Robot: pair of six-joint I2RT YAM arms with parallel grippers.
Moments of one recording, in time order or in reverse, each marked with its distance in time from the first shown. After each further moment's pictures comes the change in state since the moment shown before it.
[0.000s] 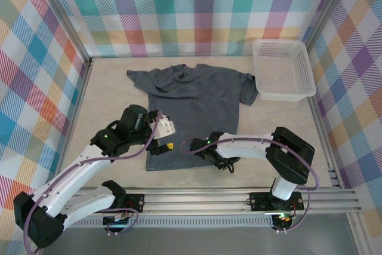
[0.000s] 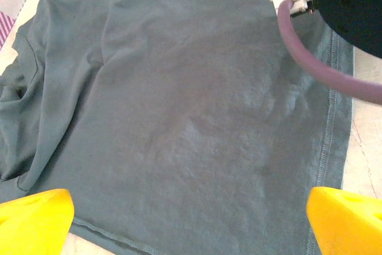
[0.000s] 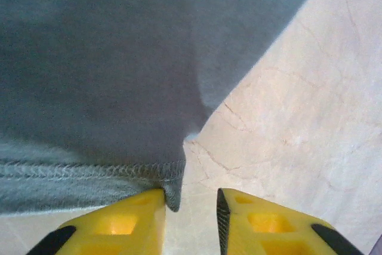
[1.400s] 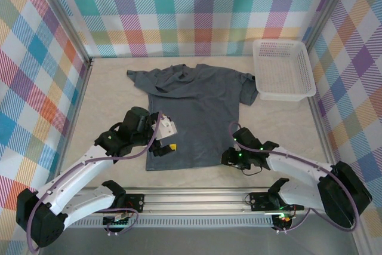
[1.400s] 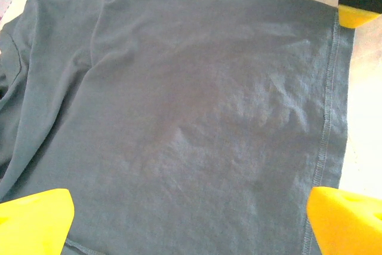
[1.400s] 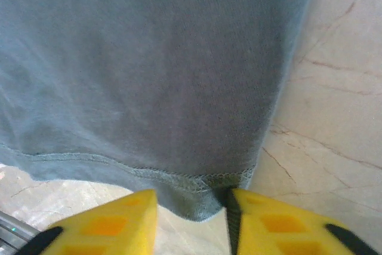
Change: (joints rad) left arm 0.000 0.013 -0.066 0.093 0.035 -0.054; right arm -0.410 -0.546 -0.546 0.661 -0.701 0.256
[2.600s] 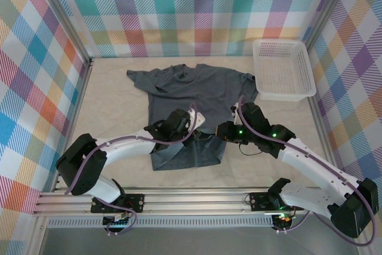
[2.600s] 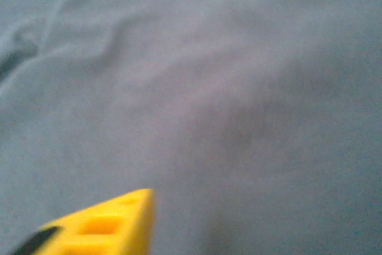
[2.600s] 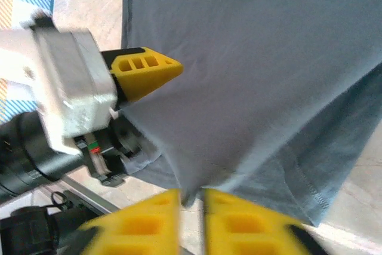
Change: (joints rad) left arm -0.213 0.544 0.067 0.483 -0.266 -0.507; right arm -0.006 -0.123 0.396 -0.152 0.051 -0.101
